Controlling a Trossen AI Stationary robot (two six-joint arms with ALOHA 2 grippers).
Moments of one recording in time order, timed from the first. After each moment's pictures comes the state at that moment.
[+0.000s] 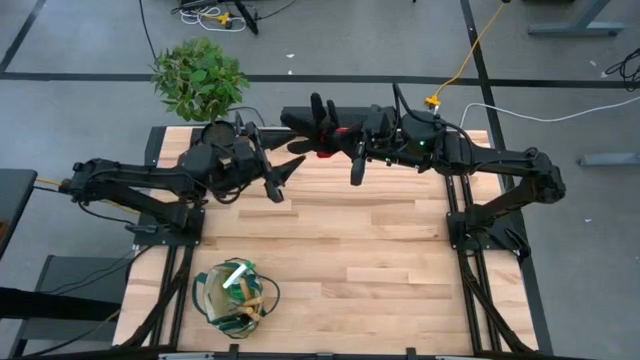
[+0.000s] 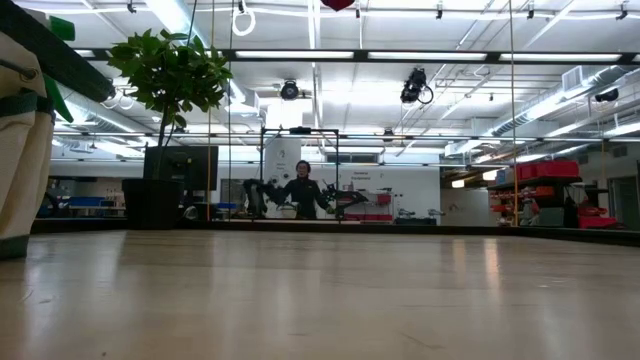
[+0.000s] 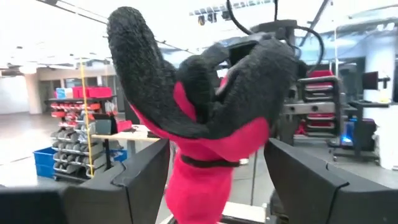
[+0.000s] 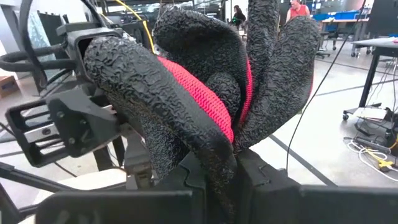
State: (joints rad) left arm -0.03 1.14 0.99 0.47 -0.40 0.13; right arm -0.08 1.40 1.49 -0.15 0.18 0.08
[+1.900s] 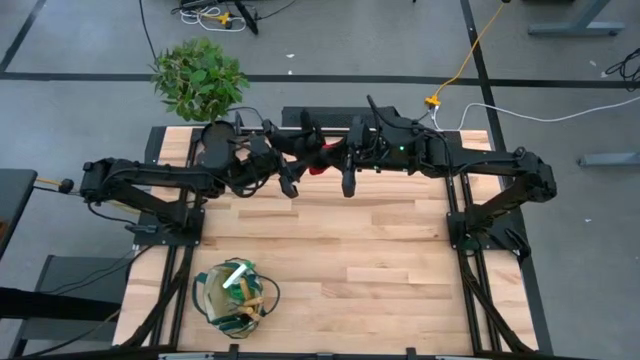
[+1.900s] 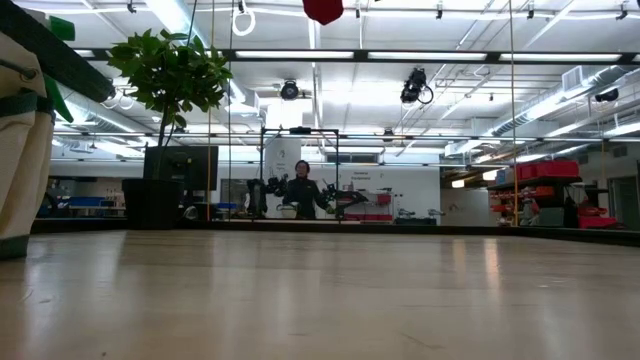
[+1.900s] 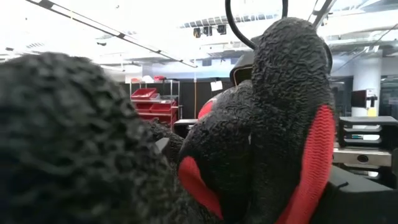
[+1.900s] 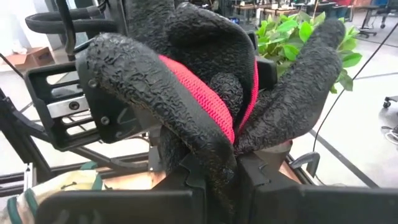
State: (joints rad) left arm 0.05 1.27 0.99 0.64 -0.30 0.07; right arm -0.08 1.47 1.49 -0.17 0.04 0.07
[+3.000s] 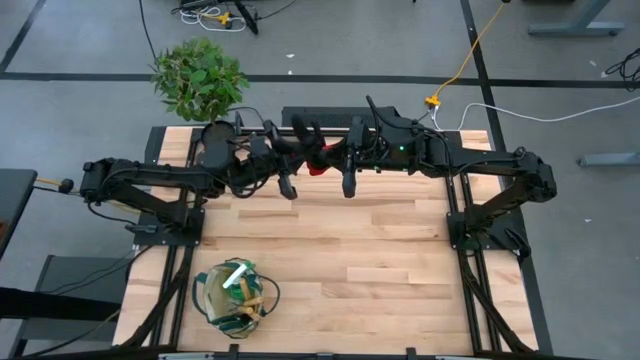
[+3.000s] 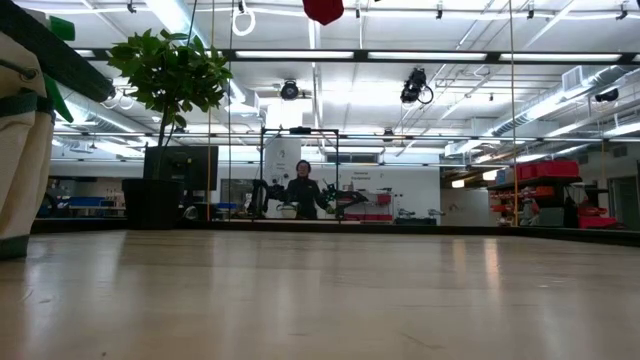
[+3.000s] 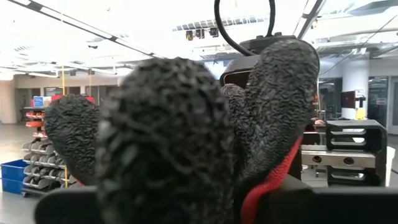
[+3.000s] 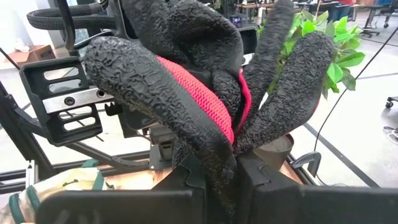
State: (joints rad) left arm 0.05 1.27 0.99 0.65 -0.27 0.07; right arm -0.08 1.47 1.49 -0.18 0.03 0.07
